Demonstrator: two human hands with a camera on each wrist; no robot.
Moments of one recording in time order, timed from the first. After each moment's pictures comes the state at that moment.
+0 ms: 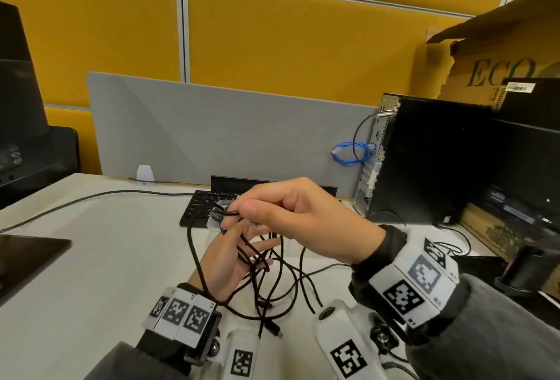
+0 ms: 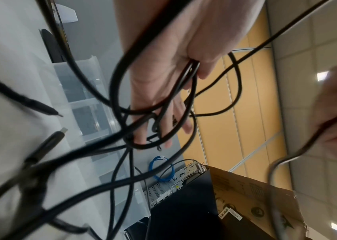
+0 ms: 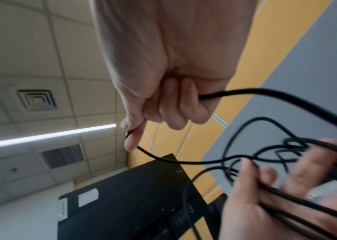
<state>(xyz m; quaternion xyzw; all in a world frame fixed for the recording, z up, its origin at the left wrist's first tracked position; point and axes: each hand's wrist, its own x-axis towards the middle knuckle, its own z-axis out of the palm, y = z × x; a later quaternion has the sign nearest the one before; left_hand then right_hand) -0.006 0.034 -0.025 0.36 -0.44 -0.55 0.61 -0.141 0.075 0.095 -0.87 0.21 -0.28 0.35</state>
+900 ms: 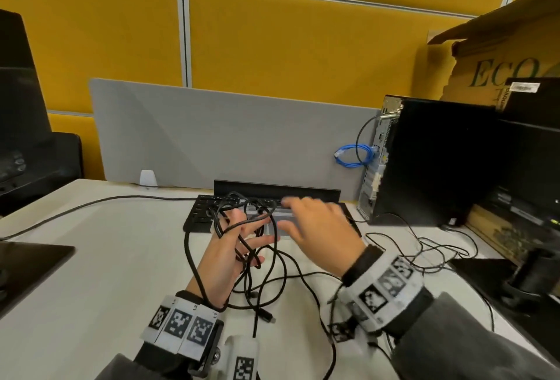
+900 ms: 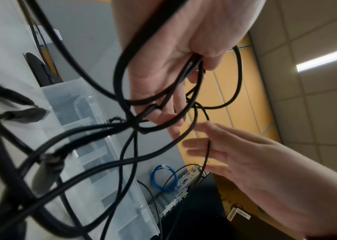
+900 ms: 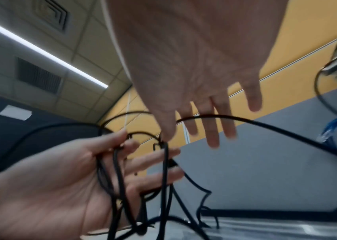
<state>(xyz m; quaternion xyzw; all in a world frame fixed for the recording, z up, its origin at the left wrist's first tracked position) -0.001 0.043 -0.012 0.37 -0.44 -0.52 0.64 -0.151 0.008 0.029 -0.84 0.52 -0.13 -0.07</state>
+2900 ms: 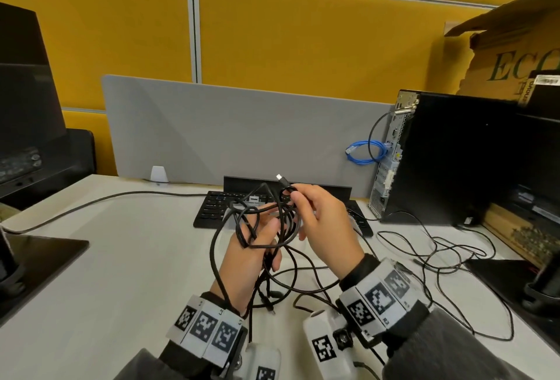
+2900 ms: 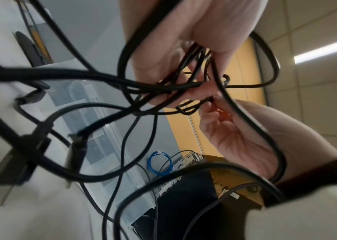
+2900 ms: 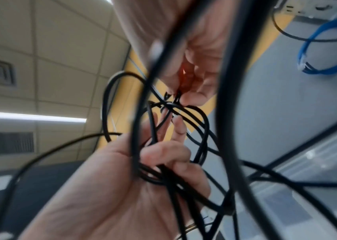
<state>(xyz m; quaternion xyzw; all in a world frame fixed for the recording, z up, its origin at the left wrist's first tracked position) -0.012 0.048 -0.019 0.35 -0.52 -0.43 0.65 -0.131 0.013 0.026 -0.77 0.39 -0.48 0.16</state>
